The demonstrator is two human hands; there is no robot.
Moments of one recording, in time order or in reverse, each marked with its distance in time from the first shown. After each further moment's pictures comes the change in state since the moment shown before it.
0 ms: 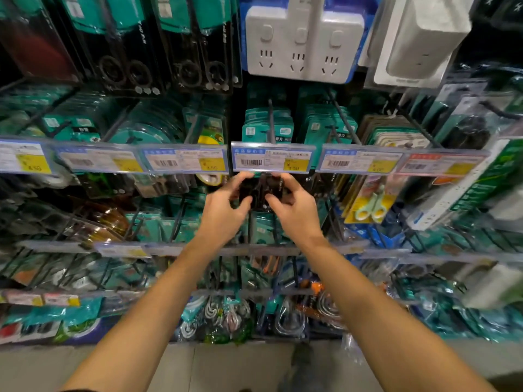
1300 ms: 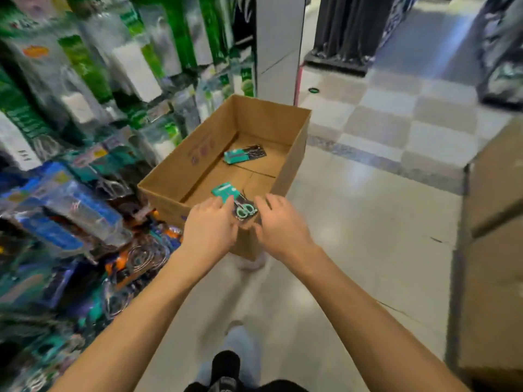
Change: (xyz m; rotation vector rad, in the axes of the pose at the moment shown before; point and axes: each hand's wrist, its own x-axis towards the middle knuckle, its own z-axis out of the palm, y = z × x) left_hand -0.493 0.402 0.337 0.644 -0.791 0.913; right_hand -0.626 0.045 -0.465 -0.999 0.387 0.552
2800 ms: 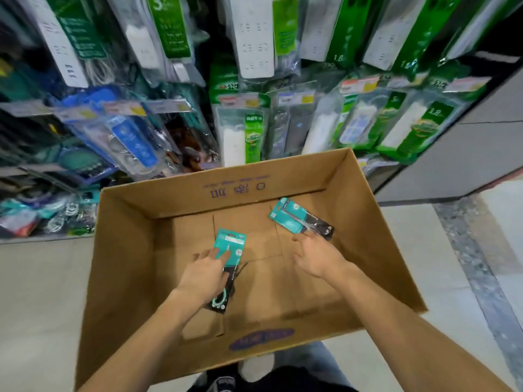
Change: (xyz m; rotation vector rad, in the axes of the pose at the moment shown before) left_hand 0.298 -0.022 0.175 -0.213 -0.525 -0.898; right_hand 0.478 0.220 0.156 -0.137 -0.883 -0.622
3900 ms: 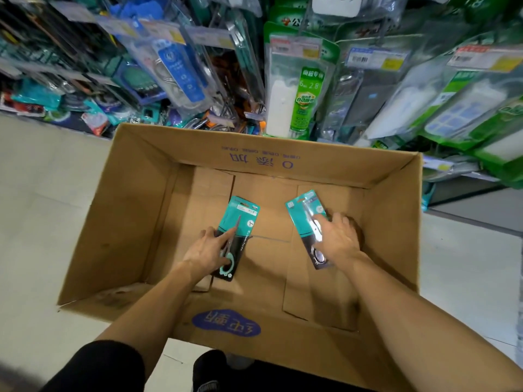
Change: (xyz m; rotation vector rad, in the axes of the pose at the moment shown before) left_hand 0.024 0.026 0.054 -0.385 -0.236 -0.388; right_hand 0.103 0.067 0.024 -0.241 -0.110 -0.099
